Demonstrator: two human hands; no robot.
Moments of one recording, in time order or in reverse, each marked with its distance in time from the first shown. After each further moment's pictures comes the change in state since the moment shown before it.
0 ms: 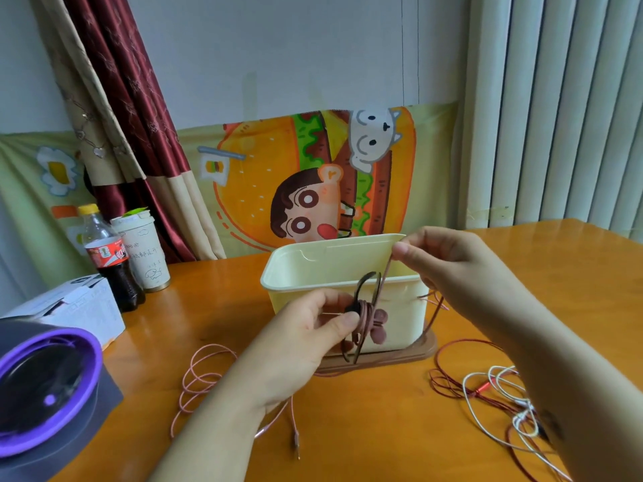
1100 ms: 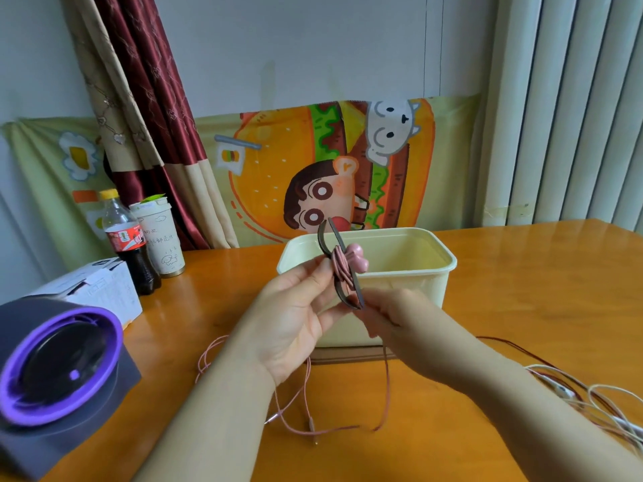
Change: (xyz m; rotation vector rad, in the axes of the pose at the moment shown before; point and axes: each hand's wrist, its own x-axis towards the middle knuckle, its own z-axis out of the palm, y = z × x) left_hand 0.006 0.007 -0.012 -0.852 0.071 -0.002; right_hand -0.016 0.011 0.060 -0.344 -0.342 -0.097
